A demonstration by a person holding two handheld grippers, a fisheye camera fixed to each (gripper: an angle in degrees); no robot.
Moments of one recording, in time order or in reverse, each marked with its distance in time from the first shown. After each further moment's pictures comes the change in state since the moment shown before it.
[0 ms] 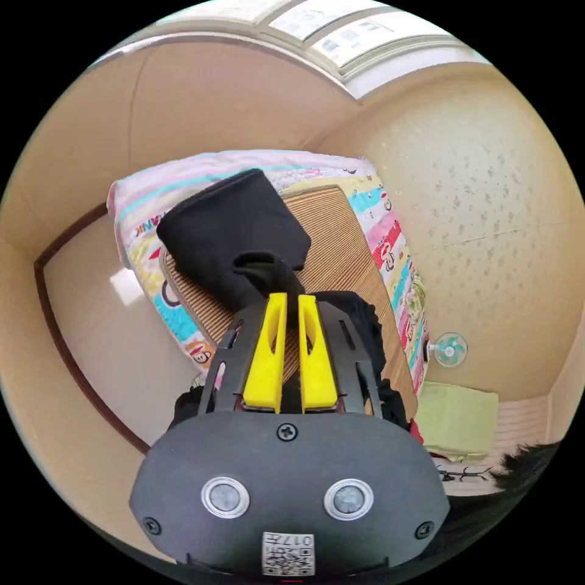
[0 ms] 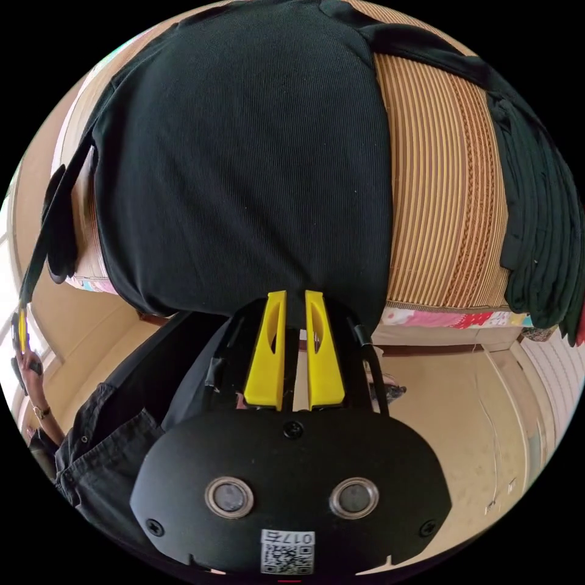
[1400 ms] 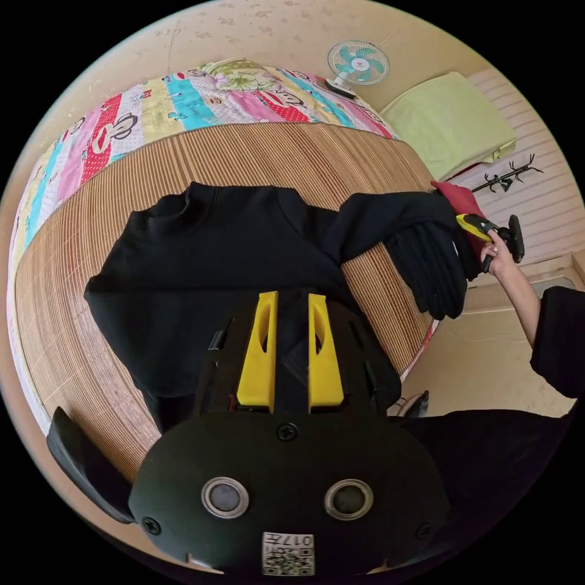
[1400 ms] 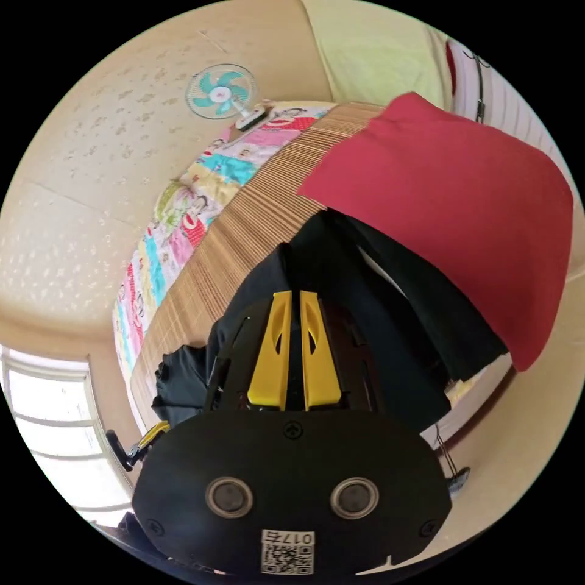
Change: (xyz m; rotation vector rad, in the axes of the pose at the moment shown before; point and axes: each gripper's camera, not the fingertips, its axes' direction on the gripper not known) left arm 0.342 0.335 0.448 -0.708 0.026 1.063; right arm 0.313 0.119 -0.334 0.791 -0.304 0.697
